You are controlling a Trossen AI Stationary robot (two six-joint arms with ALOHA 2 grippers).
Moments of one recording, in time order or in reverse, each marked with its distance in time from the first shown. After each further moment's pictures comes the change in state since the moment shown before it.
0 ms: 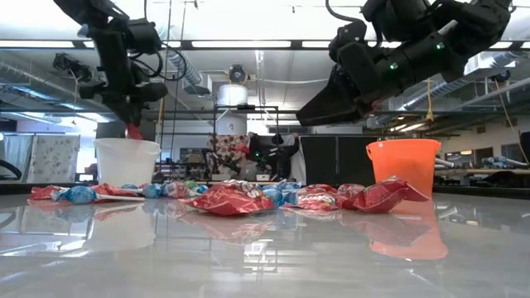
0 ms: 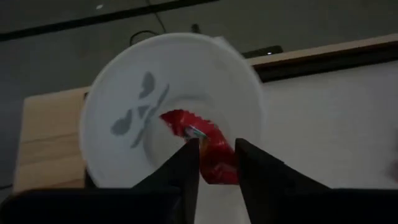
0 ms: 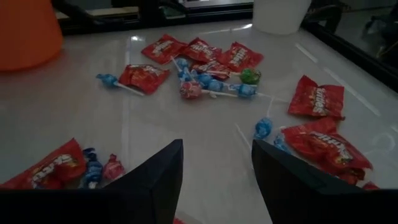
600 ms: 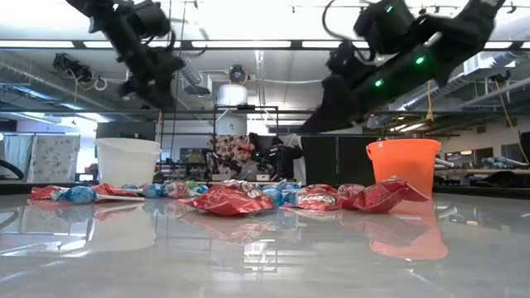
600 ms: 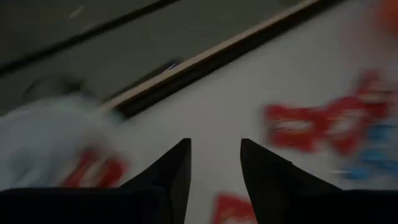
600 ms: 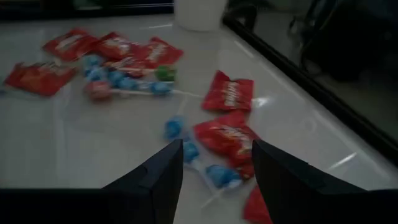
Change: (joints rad) left arm -0.118 0.012 0.063 0.121 0.309 0.217; right arm -0.121 0.000 0.000 -0.032 0.141 -0.057
